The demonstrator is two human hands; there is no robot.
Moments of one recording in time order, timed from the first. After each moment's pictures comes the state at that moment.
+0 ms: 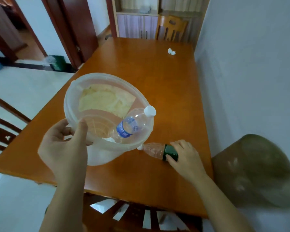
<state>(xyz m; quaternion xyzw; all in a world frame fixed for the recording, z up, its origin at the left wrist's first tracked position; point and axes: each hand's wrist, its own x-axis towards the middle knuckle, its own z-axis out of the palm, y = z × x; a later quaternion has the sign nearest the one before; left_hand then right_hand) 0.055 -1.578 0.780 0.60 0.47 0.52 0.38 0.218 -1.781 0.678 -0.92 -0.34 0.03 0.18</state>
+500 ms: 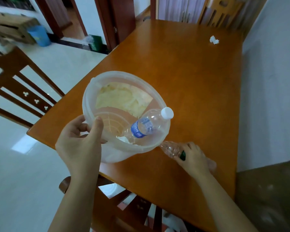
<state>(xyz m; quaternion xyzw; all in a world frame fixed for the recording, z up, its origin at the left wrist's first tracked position) 0.055 -1.595 0.774 0.59 0.53 0.51 0.34 0.257 -1.748 0.621 -0.90 -0.39 0.12 0.16</state>
